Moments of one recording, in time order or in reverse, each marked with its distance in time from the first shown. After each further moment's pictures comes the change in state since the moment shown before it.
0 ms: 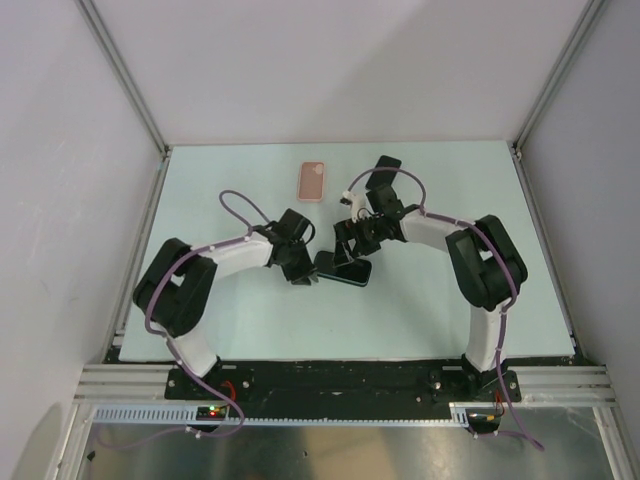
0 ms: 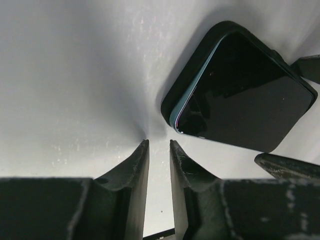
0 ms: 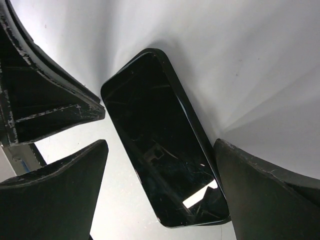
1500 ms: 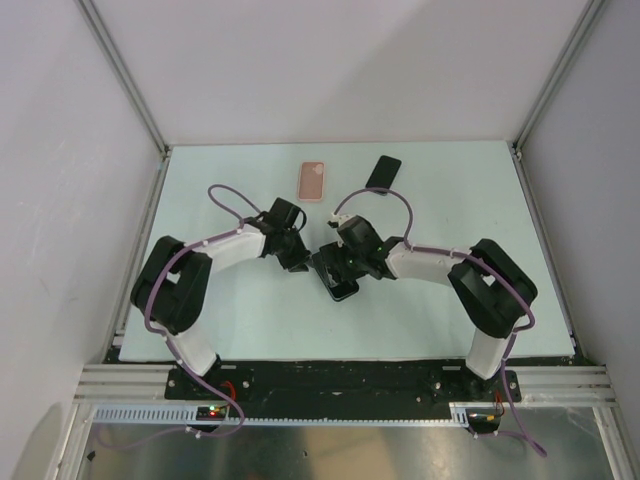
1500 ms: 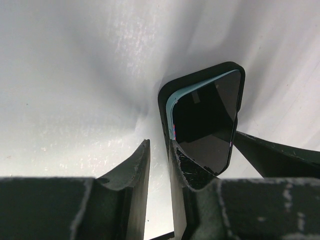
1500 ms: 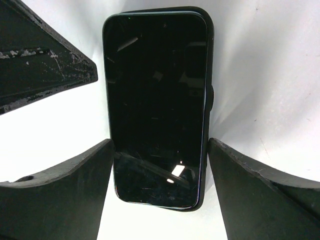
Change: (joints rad) left arm 0.082 0.015 0.046 0.034 0.017 -0.007; right arm 0.274 -0.169 -0.213 0.126 0.573 0.285
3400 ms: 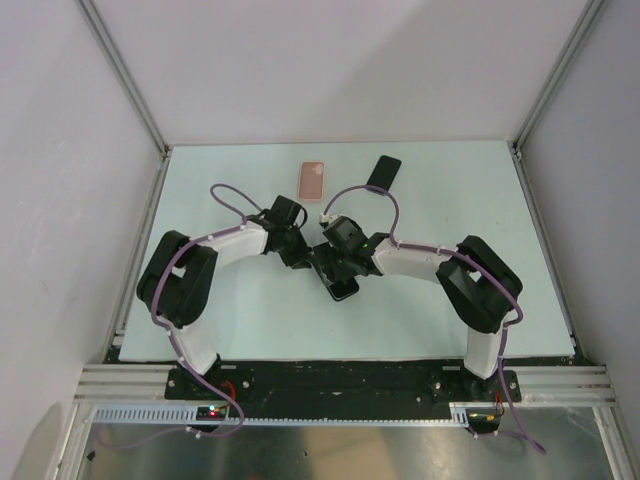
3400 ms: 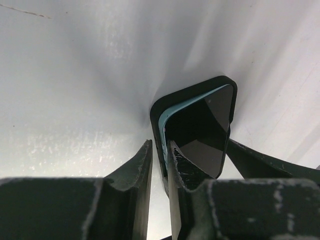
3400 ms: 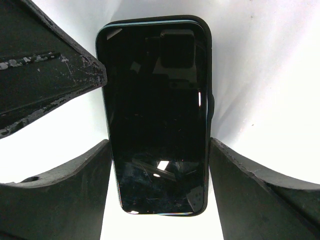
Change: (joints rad) left arm 0.007 0.048 0.026 0.029 0.011 -0.011; right arm 0.055 0.101 0.128 -0.129 0.130 0.014
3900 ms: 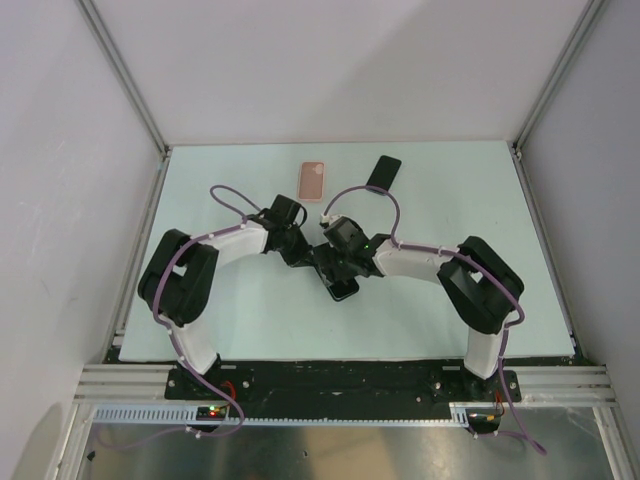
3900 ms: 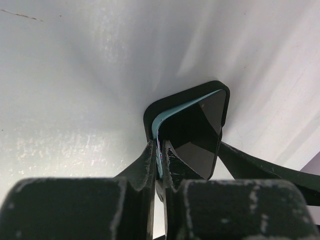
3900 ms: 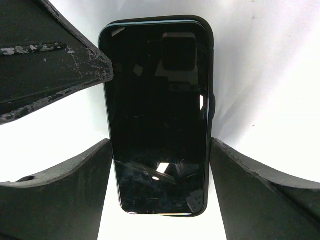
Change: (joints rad) left arm 0.008 0.020 0.005 0.019 0.027 -0.034; right arm 0.000 -0.028 -0.011 0.013 -0.008 -0.005
